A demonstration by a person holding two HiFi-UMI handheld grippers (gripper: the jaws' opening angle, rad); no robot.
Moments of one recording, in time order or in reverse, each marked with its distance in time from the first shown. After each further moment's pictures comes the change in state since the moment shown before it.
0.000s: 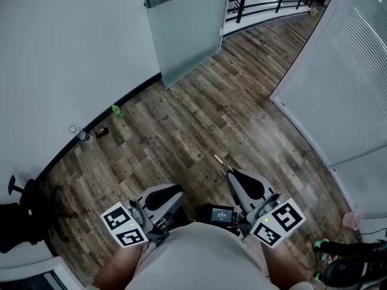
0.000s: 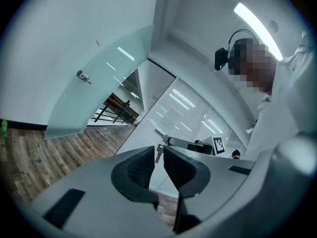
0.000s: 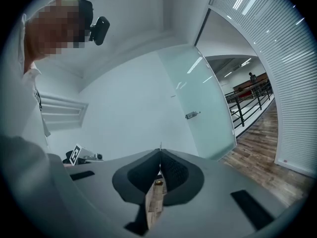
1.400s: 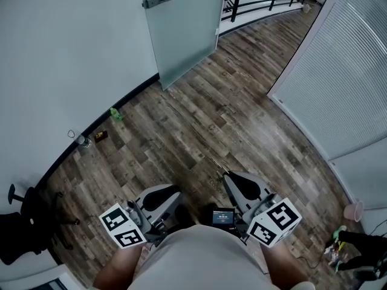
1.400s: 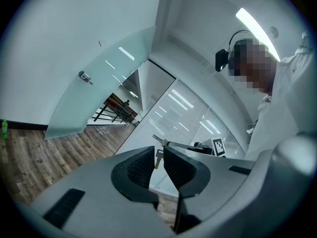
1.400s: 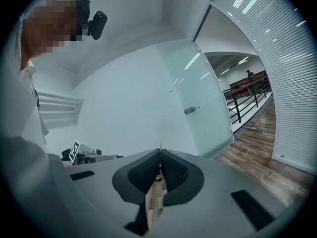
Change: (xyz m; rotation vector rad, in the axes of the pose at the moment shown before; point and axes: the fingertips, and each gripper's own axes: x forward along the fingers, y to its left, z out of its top) left arm -0.036 0.023 0.013 -0.010 0.008 -0.024; right arm 0.031 0.027 -0.020 0.014 0.048 -0.048
